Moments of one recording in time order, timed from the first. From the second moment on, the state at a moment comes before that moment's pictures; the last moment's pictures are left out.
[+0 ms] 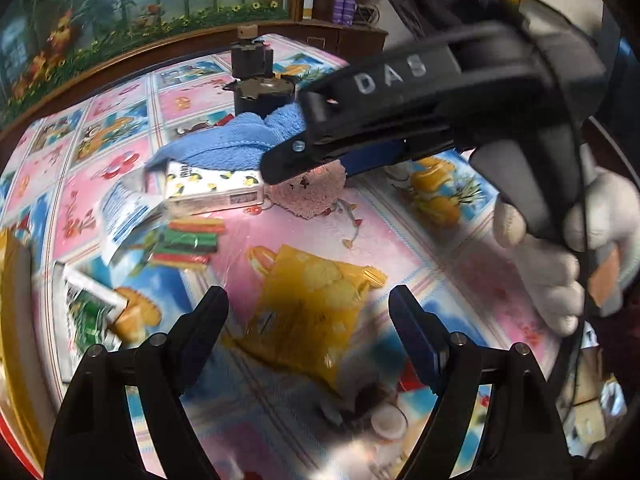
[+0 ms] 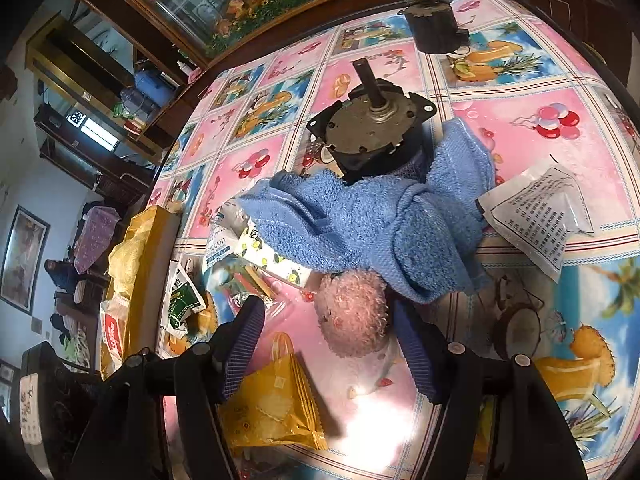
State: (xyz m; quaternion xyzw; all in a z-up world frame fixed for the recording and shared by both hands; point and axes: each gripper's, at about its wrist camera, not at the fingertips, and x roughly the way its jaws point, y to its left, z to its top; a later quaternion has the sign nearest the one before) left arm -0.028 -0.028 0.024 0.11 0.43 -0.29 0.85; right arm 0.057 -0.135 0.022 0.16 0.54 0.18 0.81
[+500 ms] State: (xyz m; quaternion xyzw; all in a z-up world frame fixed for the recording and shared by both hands) left arm -0.060 0.011 0.050 0.01 0.42 -0.29 0.86; right arm 0.018 -0.141 0.052 0.13 0.50 0.18 0.84
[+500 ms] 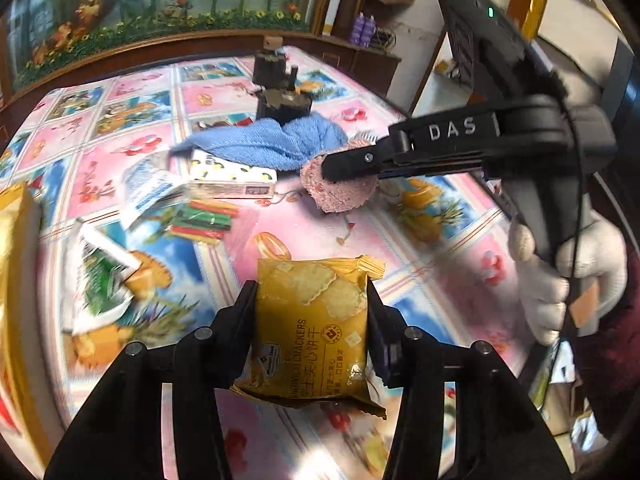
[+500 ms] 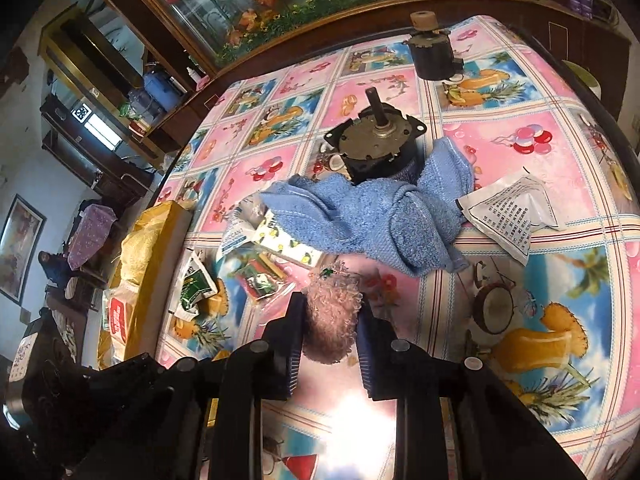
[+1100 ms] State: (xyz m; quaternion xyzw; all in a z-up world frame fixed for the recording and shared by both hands) left arm -0.112 0.237 0.087 -0.15 0.36 -0.07 0.92; right arm -0.009 0.018 0.099 0.07 0.47 0.32 0.82
